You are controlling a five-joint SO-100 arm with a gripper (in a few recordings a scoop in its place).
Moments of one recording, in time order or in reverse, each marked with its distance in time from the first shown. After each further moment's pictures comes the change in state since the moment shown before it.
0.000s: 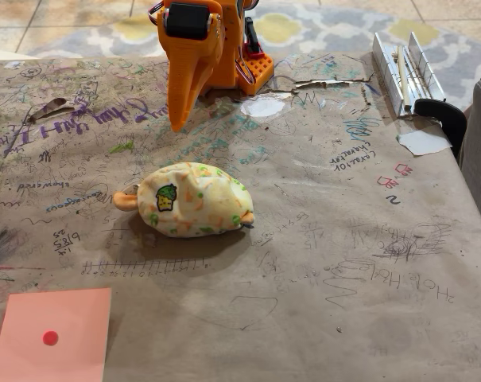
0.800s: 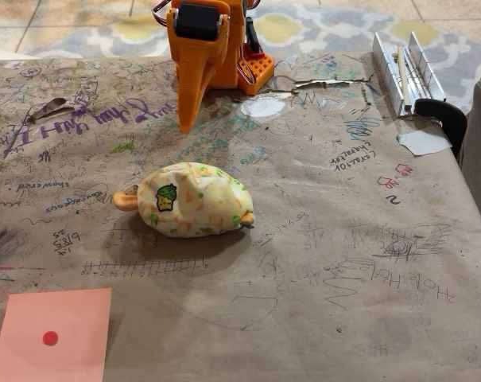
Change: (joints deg) arm -2.4 0.0 0.0 0.0 -4.3
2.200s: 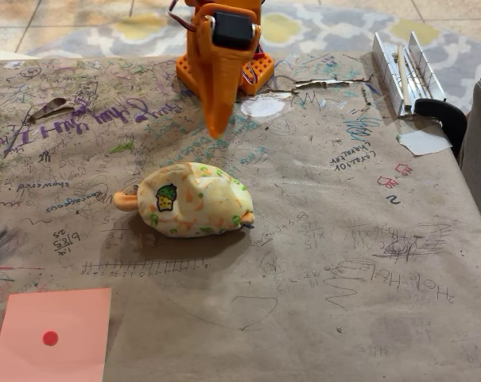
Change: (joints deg) arm -7.6 0.1 0.0 5.0 -19.6
